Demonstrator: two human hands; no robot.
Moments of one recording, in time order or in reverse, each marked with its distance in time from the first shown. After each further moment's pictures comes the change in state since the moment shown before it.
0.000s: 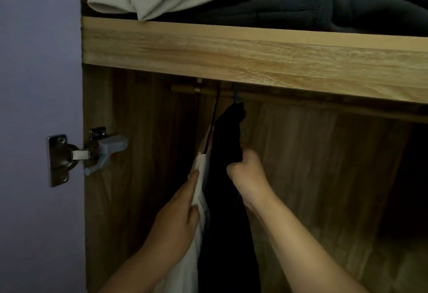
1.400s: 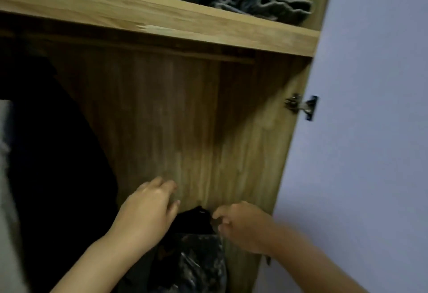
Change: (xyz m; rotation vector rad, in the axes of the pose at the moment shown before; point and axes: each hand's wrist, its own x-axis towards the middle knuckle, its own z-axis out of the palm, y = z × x) left_hand -0.147 0.169 0.129 0.457 -0.448 0.336; right_hand -0.309 0.071 -0.214 -1.087 -0.202 0.386
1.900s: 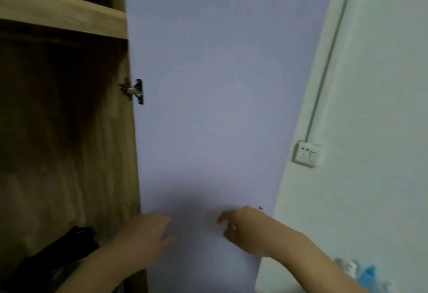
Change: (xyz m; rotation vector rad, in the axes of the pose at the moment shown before) left_hand -0.002 0.226 0.092 -0.034 -0.590 0.604; right_hand -0.241 0.134 -0.002 0.028 0.171 0.604
